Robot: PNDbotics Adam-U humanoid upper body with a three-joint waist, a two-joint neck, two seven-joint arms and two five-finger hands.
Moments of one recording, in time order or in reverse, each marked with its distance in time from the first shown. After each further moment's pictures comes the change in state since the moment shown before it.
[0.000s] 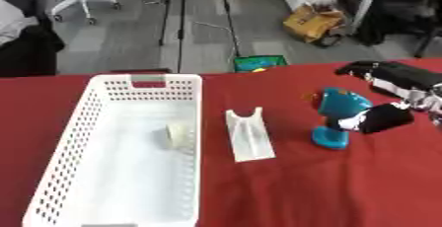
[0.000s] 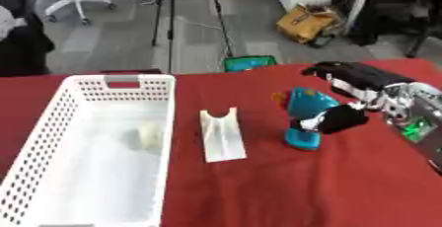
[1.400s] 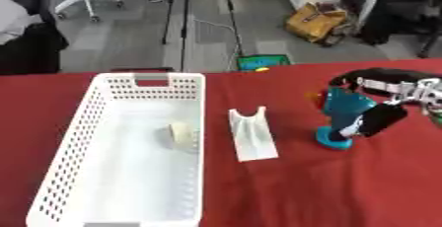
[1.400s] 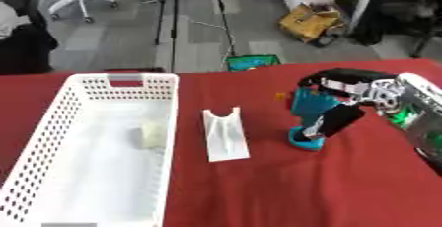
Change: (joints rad) left arm 0.000 -0.008 -0.004 0.000 0.000 0.010 -0.022; right arm -0.059 0.025 -0.001 0.072 -0.069 0.021 0.134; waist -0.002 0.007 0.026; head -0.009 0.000
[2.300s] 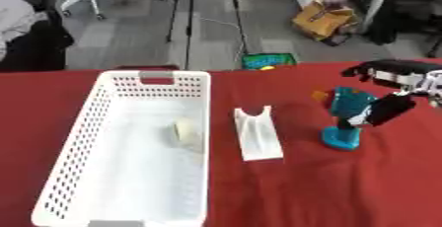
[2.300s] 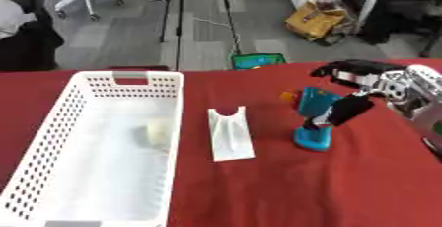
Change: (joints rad) left arm 0.000 0.000 -0.006 0.000 0.000 0.006 -0.033; right arm -0.039 0.011 -0.016 0.107 0.060 -0.031 0.006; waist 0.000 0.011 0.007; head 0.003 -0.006
